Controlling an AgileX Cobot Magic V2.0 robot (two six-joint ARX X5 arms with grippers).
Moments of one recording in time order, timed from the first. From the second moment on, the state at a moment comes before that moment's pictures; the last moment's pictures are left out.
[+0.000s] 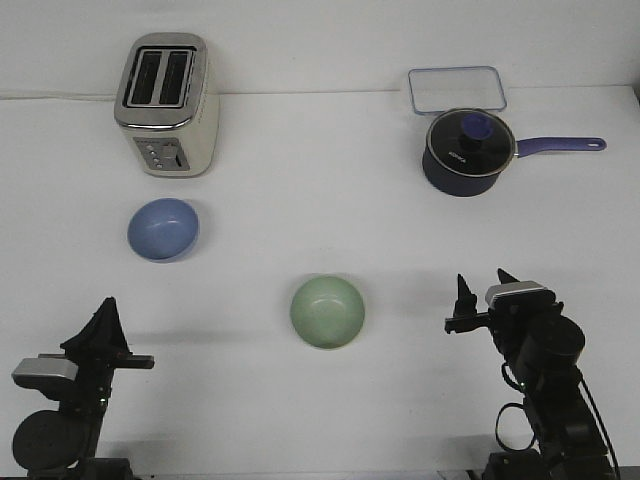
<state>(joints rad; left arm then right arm) -0.03 0.11 0.28 0.08 0.02 -0.18 0.07 0.62 0.50 -0.19 -0.10 0.05</state>
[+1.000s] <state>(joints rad) -0.03 0.97 0.97 -0.54 0.05 -0.08 0.07 0.62 0.50 -0.18 -0.10 0.05</state>
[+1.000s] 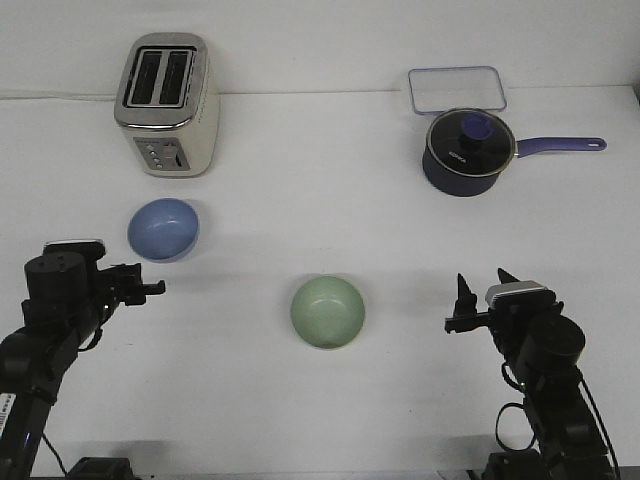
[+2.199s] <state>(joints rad) 0.10 1.76 1.37 -0.45 0.05 -0.08 0.07 0.62 0.50 -0.18 -0.10 0.05</state>
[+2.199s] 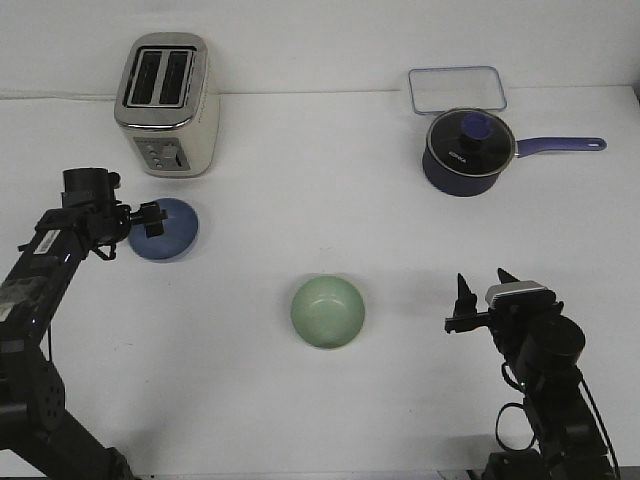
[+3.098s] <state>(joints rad) 0.10 1.80 1.38 -0.49 0.13 -0.09 0.07 0.62 0.50 -0.18 -0.10 0.05</state>
